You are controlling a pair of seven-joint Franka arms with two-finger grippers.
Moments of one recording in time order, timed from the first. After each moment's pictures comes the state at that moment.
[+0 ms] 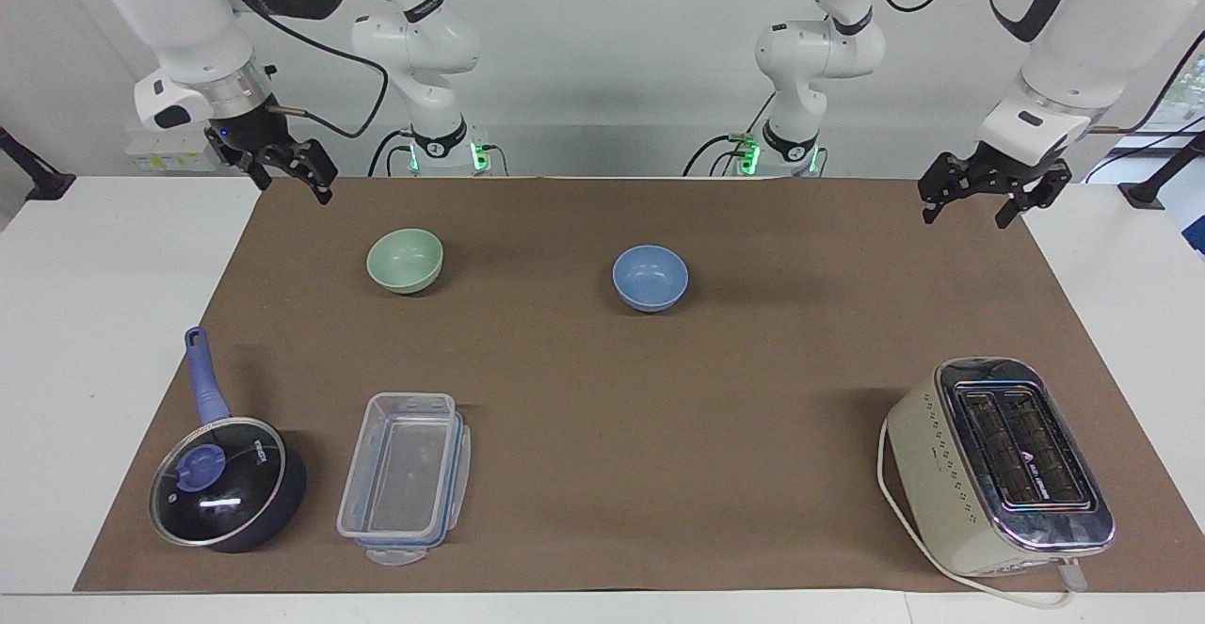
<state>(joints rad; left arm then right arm) -0.06 0.01 0.02 -1.56 0.03 1.58 0.13 -0.08 -0.13 -0.02 -1.86 -0.01 1.65 0.18</state>
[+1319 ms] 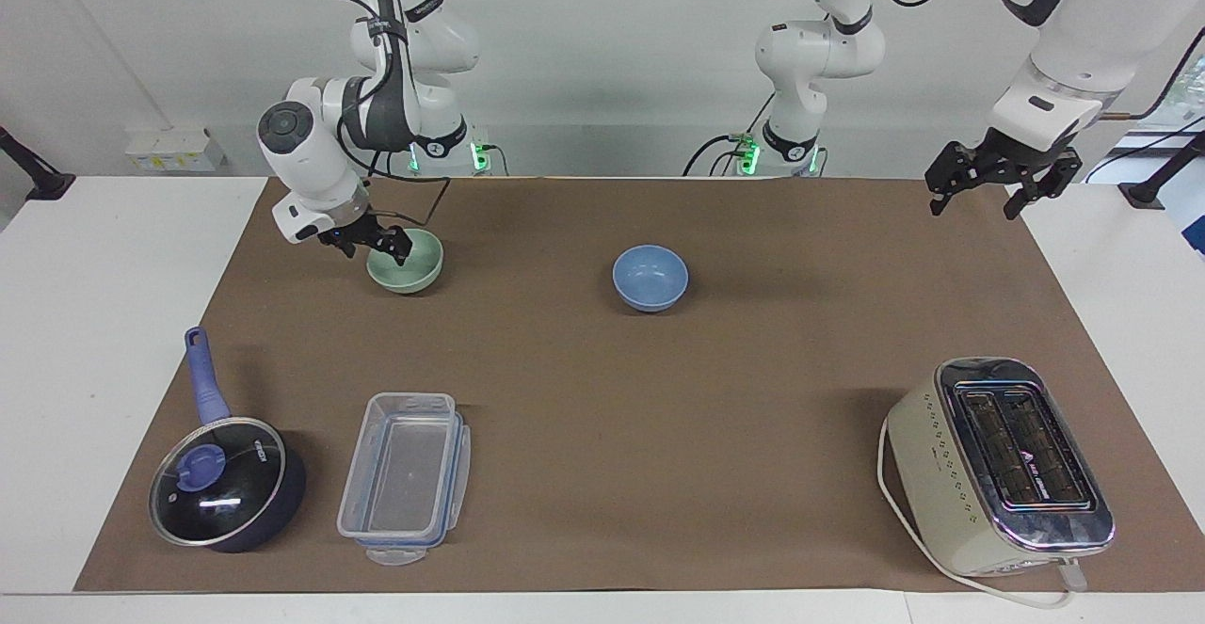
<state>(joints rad) -0.06 0.00 0.02 -1.56 0.03 1.57 0.13 -0.06 -0.14 -0.01 -2.42 -0.01 2.13 0.11</state>
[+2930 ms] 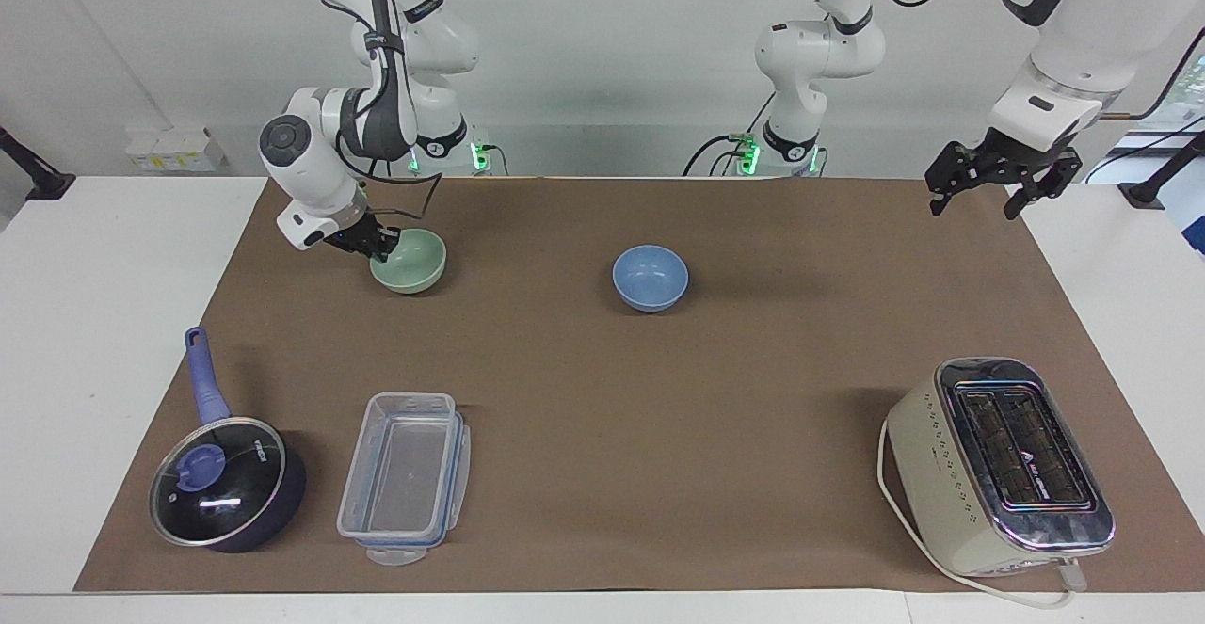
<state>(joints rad) -0.06 0.00 0.02 -1.56 0.03 1.57 0.13 -0.10 -0.13 -0.01 -2.49 -0.01 2.15 -0.05</state>
